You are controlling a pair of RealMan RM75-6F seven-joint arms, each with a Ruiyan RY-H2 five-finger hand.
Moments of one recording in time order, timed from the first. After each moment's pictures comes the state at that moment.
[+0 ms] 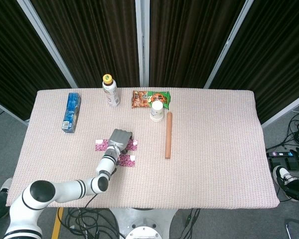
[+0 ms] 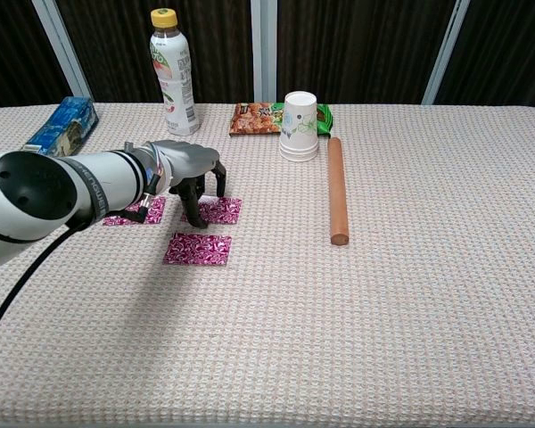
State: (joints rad) left arm -1.12 -1.90 -0.15 -1.04 0.39 0.77 0.73; right arm -0.01 -1.04 0.07 -1.54 -1.47 1.52 0.17
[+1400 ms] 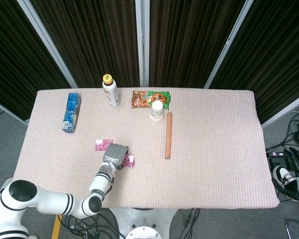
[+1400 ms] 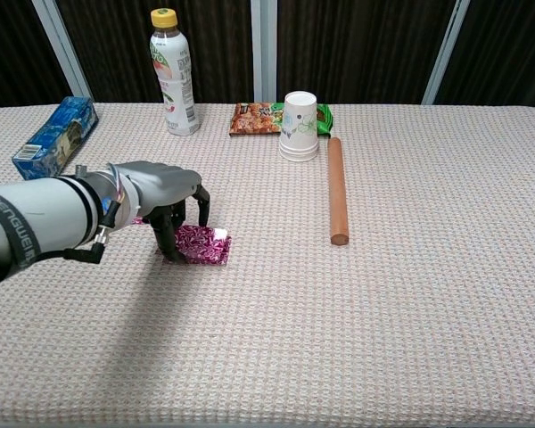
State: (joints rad) left arm -1.03 -1.77 -0.12 -1.54 0.32 1.08 0.87; right arm -0.01 -1.04 0.06 -1.54 -1.52 1.54 0.19
